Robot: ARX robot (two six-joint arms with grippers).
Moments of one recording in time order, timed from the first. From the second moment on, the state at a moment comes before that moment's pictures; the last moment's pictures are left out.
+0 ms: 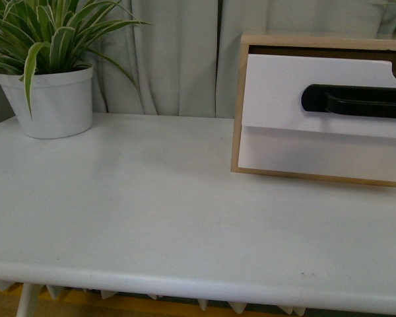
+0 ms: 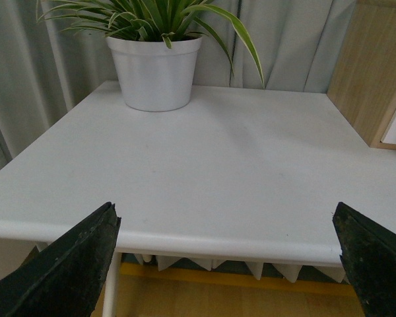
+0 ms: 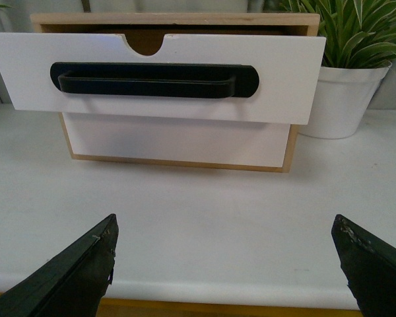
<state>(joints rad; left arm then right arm) 0.00 0.00 0.01 0.00 0.00 0.00 0.00 0.00 0.01 0.00 0.00 -0.01</state>
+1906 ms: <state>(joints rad) -0.50 1.61 0.70 1.06 0.08 1.45 -0.37 1.15 0.94 -0.23 -0.40 -0.69</state>
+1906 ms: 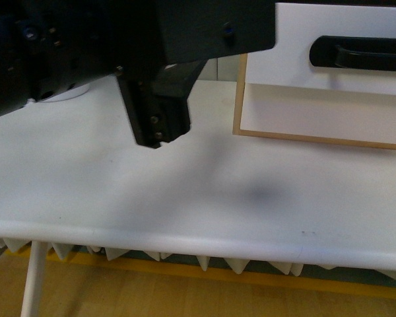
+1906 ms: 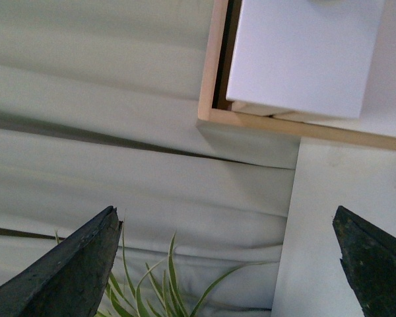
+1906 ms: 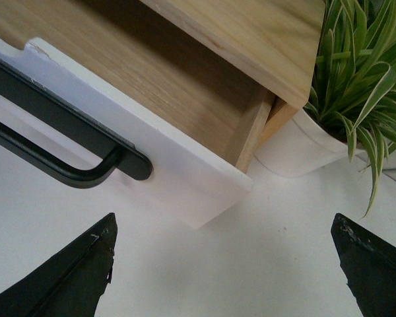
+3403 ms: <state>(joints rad) -0.62 2.07 1.40 0.85 0.09 1.47 -0.31 1.54 1.14 0.05 -0.25 -0.68</state>
